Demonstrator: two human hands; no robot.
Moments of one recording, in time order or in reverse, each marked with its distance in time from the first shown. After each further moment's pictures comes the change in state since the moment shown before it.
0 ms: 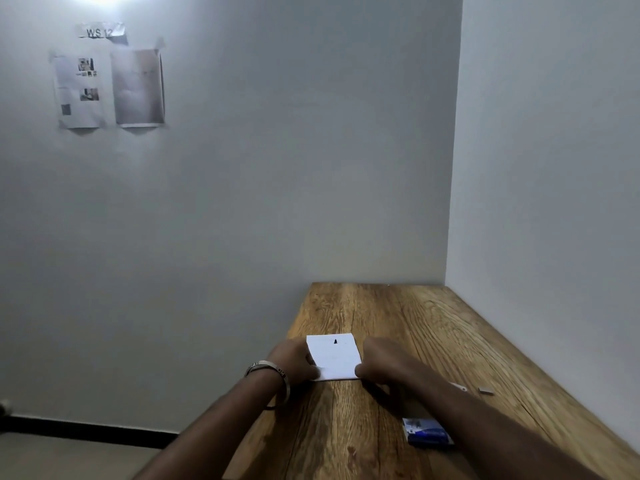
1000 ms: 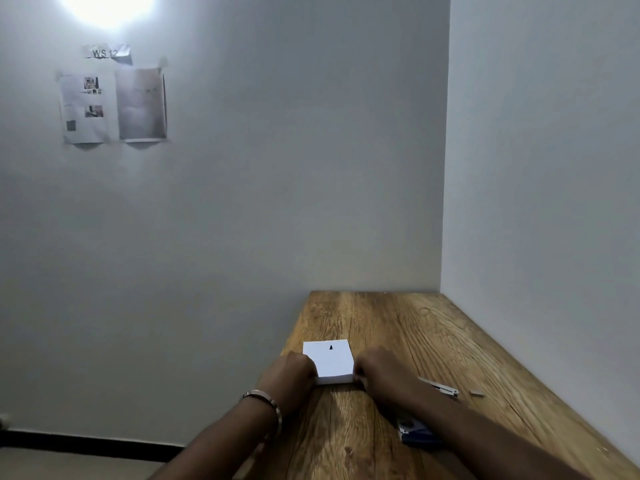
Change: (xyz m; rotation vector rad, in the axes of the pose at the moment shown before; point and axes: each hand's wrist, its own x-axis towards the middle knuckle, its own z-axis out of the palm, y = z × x) left_hand -0.032 0.005 0.007 0.261 0.152 0.162; right_hand -0.030 0.012 0.005 -0.072 0.206 -0.306
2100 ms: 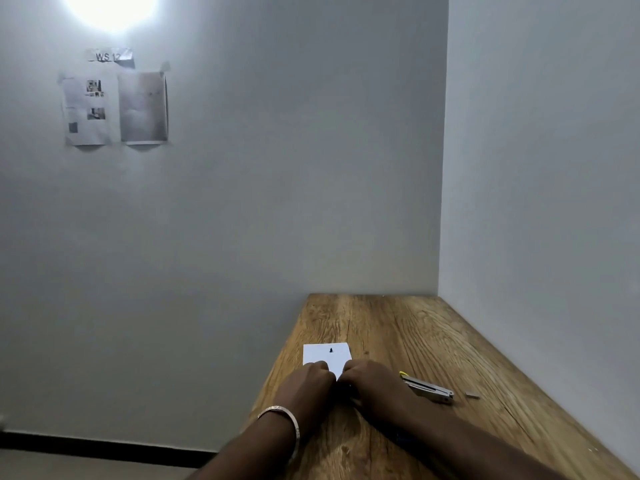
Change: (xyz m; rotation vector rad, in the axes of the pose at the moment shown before) left_hand -0.012 0.040 0.007 0.076 0.025 0.077; right_hand -0.017 -0.011 0.005 -0.074 0.044 -0.243
